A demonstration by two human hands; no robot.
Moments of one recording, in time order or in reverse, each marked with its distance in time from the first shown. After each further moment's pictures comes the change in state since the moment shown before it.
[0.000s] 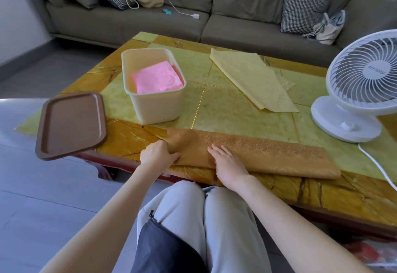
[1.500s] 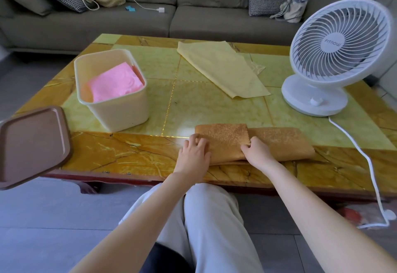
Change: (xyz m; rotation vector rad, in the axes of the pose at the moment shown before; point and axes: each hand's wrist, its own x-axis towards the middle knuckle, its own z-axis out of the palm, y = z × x) left_hand -0.027 0.115 0.060 -0.051 0.037 0.538; right_hand -0.034 0.115 -0.028 0.594 0.240 0.549
